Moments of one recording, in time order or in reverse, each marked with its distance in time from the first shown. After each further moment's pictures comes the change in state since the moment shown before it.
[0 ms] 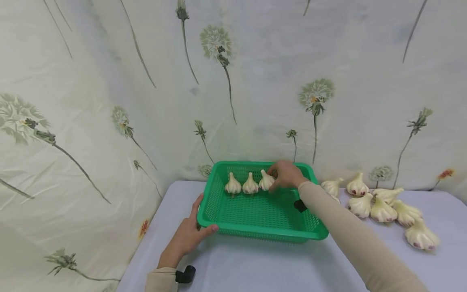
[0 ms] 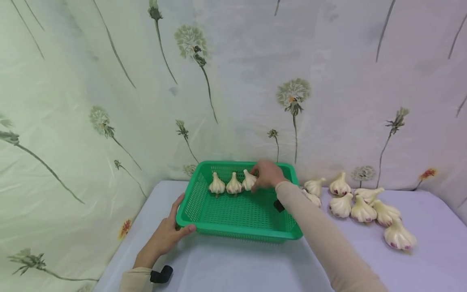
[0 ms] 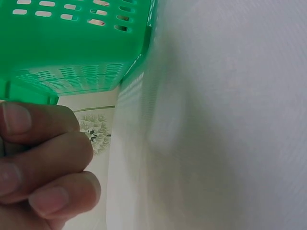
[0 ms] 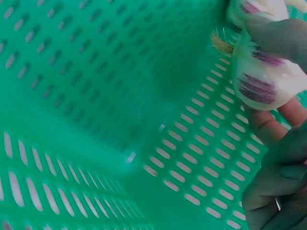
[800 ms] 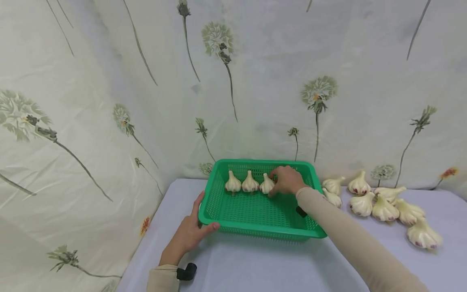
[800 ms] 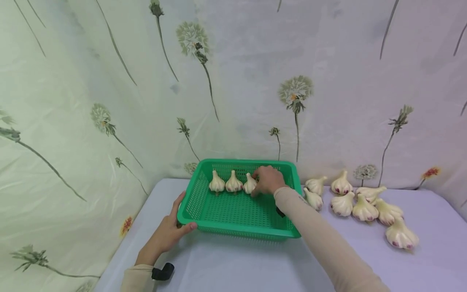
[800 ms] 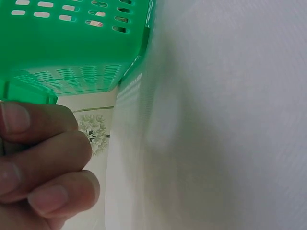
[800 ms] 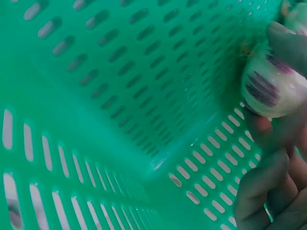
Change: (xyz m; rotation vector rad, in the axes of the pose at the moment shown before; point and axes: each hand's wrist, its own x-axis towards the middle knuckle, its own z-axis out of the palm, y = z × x) left_hand 0.001 0.000 0.001 -0.003 0.012 0.010; right_hand -0.004 0.006 0.024 -0.076 0.028 0.044
